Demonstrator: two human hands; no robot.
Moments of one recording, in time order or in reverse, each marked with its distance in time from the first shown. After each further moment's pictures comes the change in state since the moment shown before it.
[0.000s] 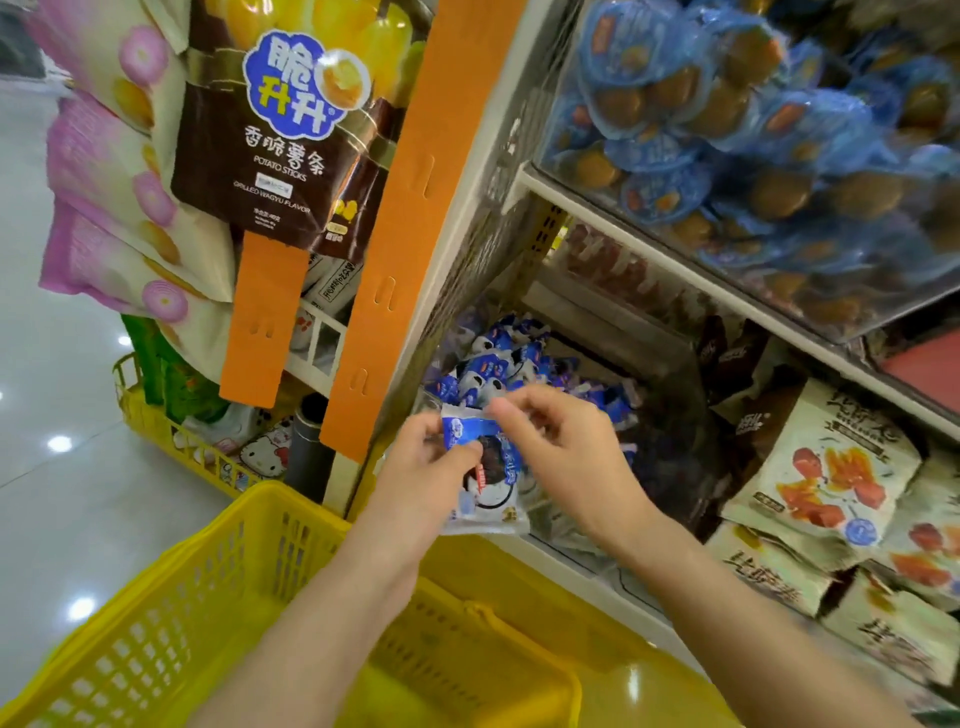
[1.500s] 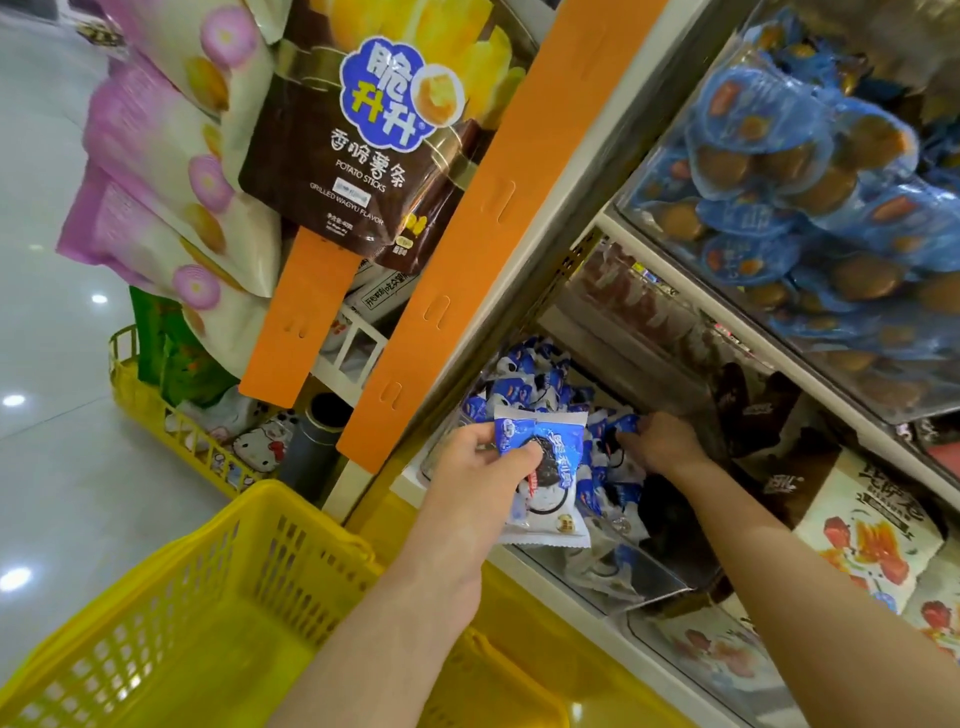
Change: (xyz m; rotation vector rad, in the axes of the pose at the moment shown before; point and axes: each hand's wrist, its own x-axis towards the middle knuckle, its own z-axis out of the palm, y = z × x) left_hand 0.005 0.020 0.004 -0.170 -0.051 -0.133; right_hand 0.088 0.110 -0.052 -0.656 -0.025 0.683
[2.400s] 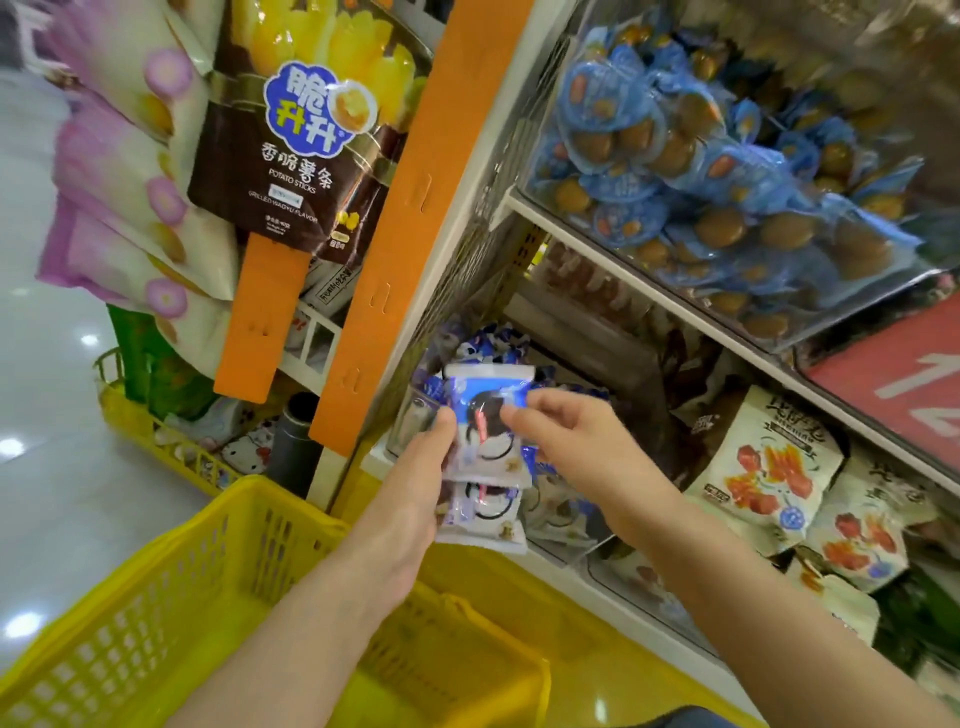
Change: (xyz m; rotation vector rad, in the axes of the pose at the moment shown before) left_hand -0.020 -0.020 0.001 0.070 -0.055 -0.075; right_hand -0.158 -0.030 -0.028 0.761 -0.209 -0.429
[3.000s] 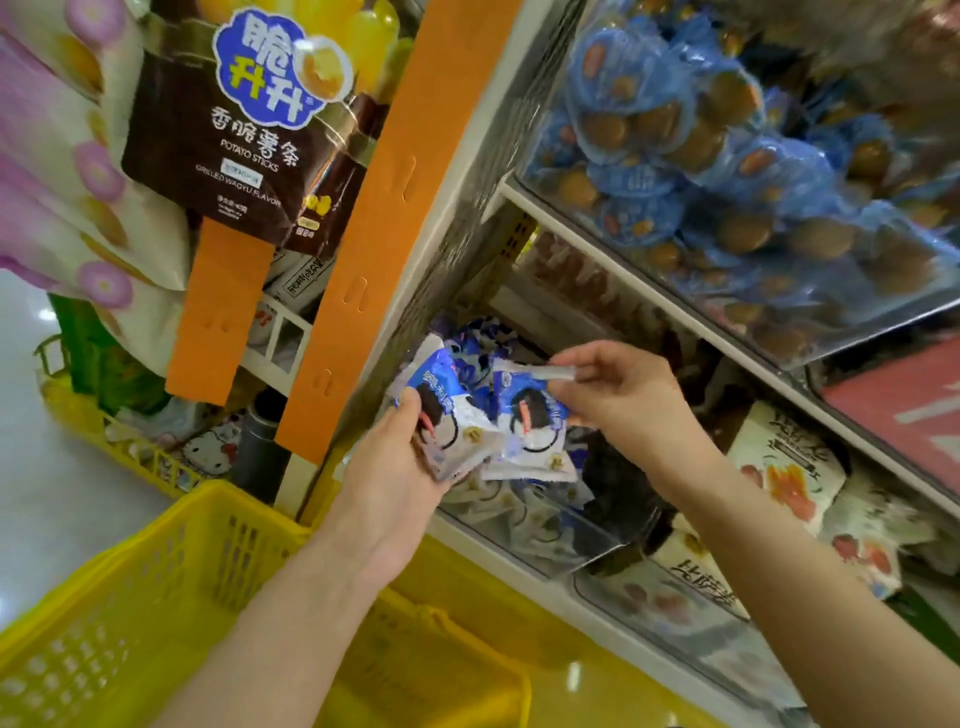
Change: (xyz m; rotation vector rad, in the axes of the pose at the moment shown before) left_hand 0.036 0.016 0.001 -0.502 -0.032 0.039; right_hand 0.038 -0.004 -0.041 -0.042 0.175 -0.060
